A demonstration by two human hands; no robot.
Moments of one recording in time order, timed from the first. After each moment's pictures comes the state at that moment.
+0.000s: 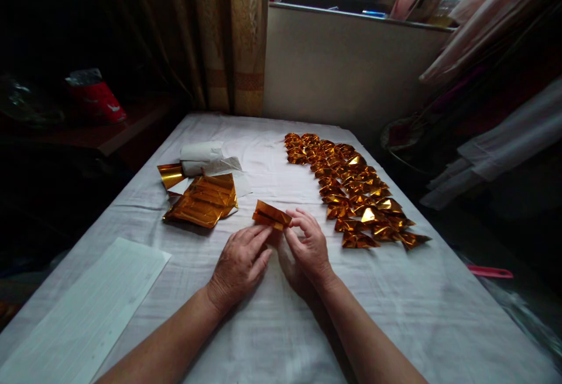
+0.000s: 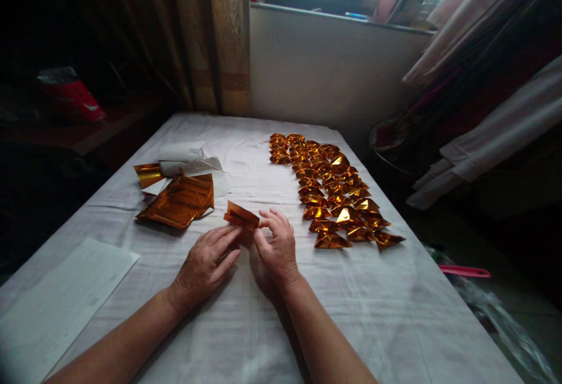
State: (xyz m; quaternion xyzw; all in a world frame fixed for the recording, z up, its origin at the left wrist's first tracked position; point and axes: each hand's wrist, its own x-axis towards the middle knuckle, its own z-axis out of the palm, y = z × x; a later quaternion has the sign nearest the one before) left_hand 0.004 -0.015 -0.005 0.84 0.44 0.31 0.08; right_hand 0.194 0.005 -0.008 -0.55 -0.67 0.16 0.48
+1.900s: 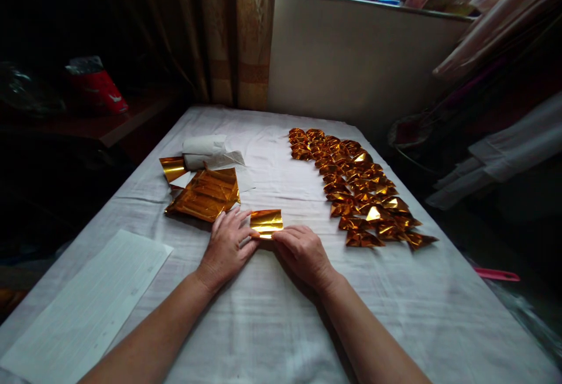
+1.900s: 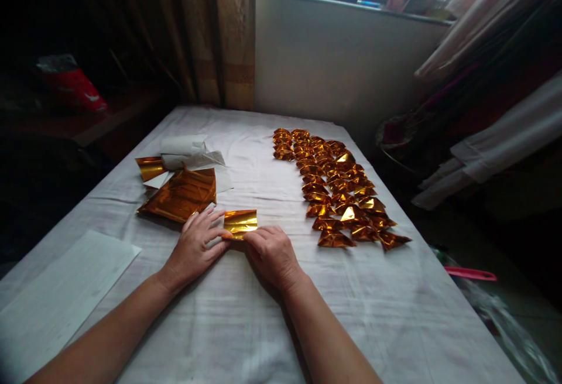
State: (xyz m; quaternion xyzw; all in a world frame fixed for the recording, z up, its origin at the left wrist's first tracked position) left_hand -0.018 0.000 -0.010 0.81 0.52 0.26 0.07; right_hand 0.197 0.000 -0.013 -0.40 -0.86 0.04 0.32
